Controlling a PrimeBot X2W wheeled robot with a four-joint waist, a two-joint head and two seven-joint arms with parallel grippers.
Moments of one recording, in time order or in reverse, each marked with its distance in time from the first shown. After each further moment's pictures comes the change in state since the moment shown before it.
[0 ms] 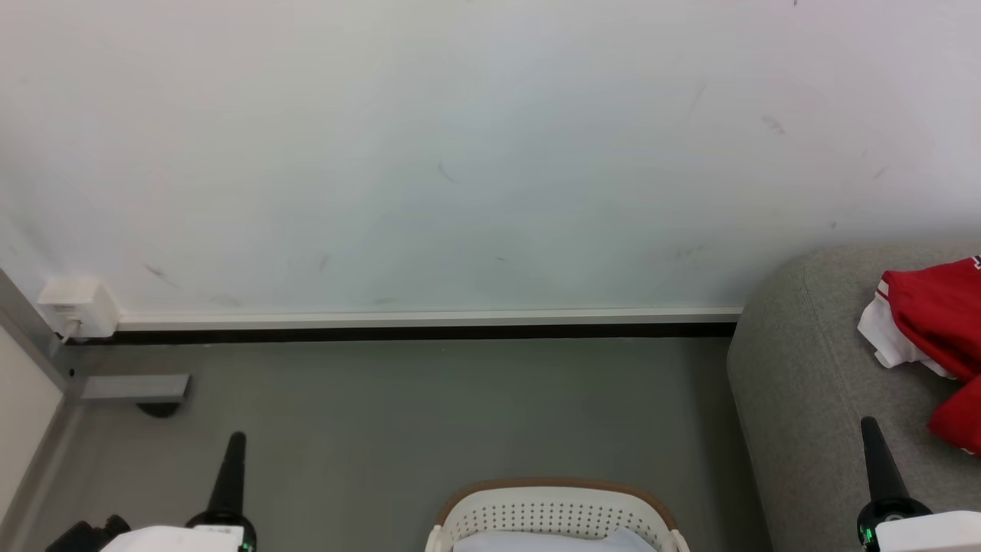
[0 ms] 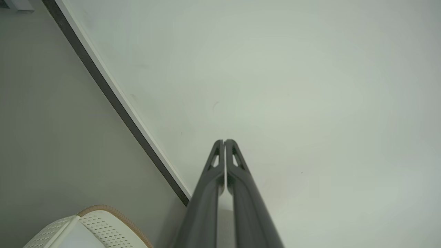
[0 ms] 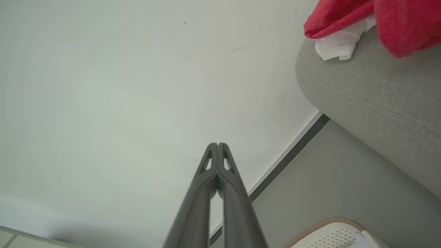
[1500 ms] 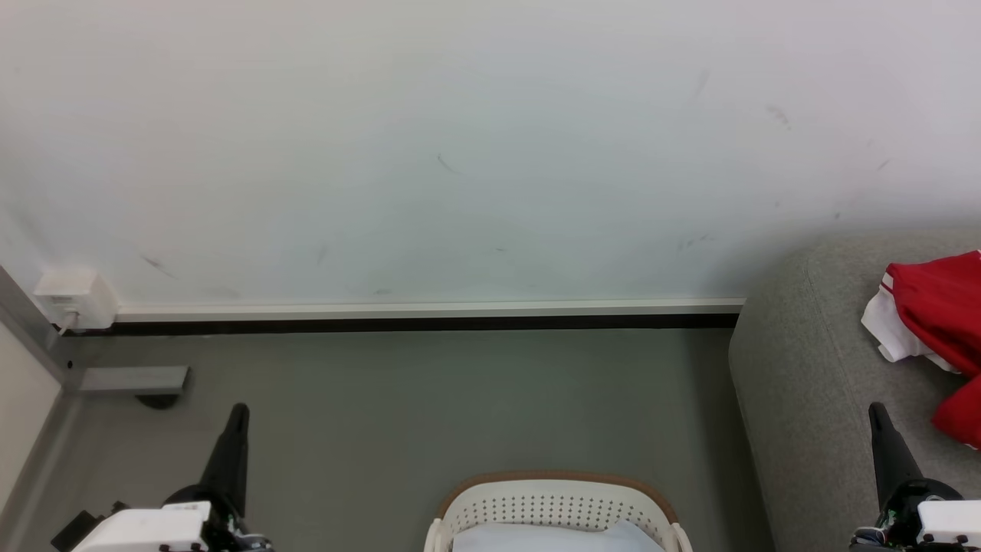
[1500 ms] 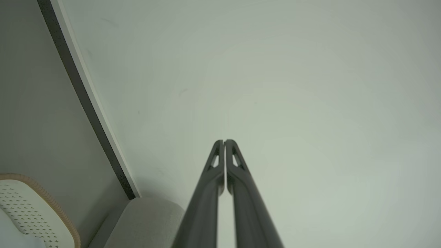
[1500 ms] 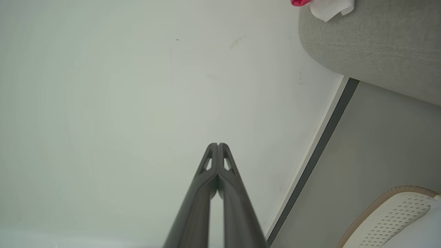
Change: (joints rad) left arm -0.034 0.002 0.011 -0.036 -0.343 0.010 0.096; right arm -0.034 0.009 -0.043 0.005 0.341 0.000 0.083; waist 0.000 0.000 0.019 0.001
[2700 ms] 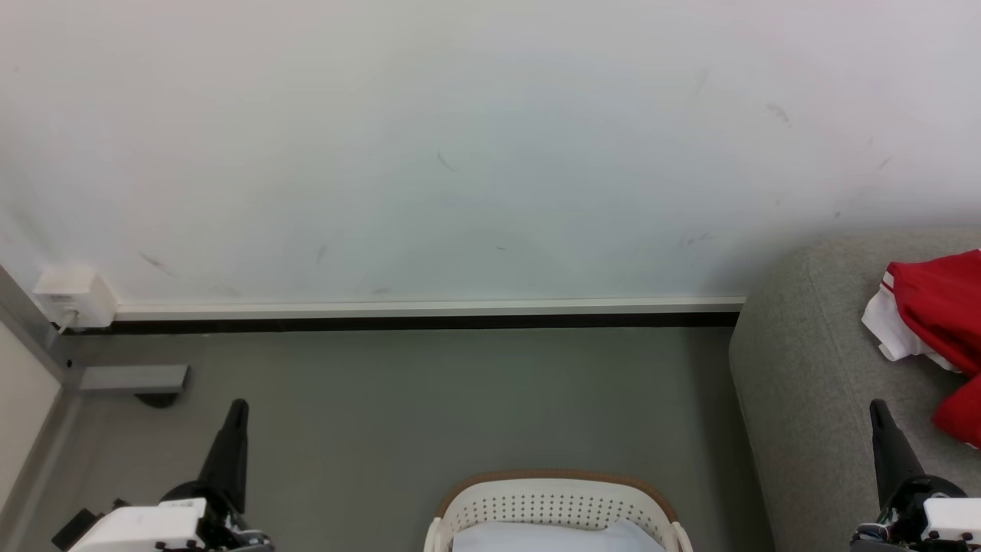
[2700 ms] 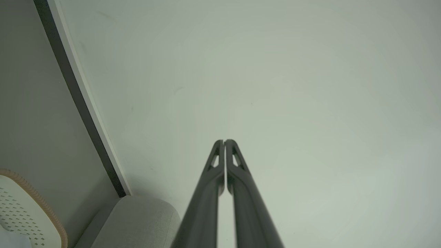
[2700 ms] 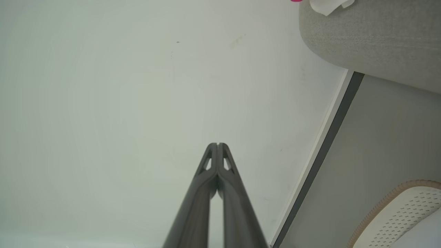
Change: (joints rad) left arm -0.006 0.000 0.002 -0.006 -0.051 0.002 0.012; right arm -0.007 -0.002 -0.001 0.001 0.056 0.000 0.008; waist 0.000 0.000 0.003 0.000
